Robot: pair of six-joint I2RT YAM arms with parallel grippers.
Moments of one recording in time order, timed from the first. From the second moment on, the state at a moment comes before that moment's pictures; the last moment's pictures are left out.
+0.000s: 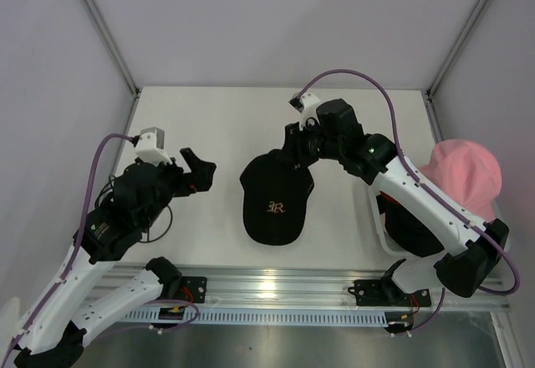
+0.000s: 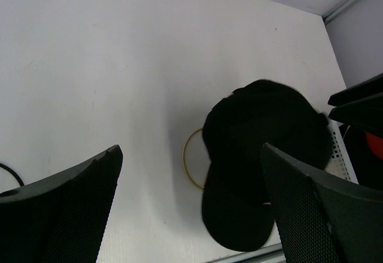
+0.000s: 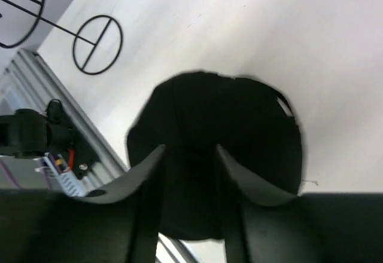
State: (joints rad) left arm -0.65 0.66 1.03 -0.72 -0.37 -0.56; right arm 0.73 1.38 1.44 -0.58 -0.22 0.26
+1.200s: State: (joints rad) left arm -0.93 0.93 1.12 -0.60 -0.13 -0.37; right arm 0.50 0.75 1.53 -1.00 0.60 0.33
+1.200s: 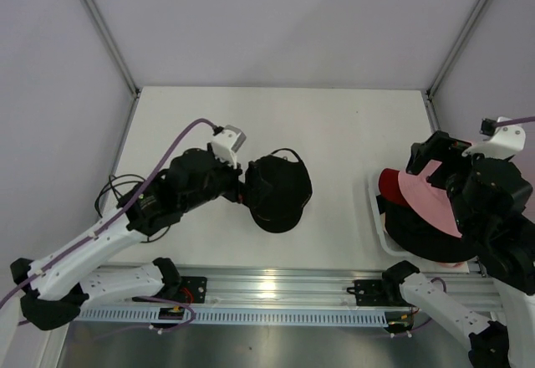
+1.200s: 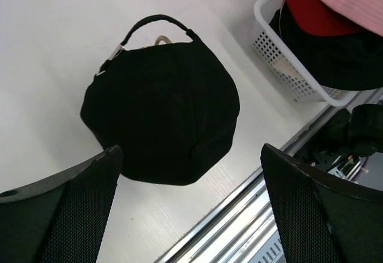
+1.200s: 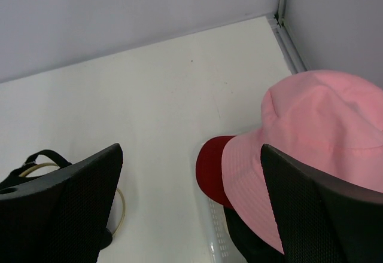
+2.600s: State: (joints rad) left arm -0.79 1.98 1.91 -0.58 -0.36 -0.46; right arm 0.48 0.84 1.34 -0.94 0.51 0.37
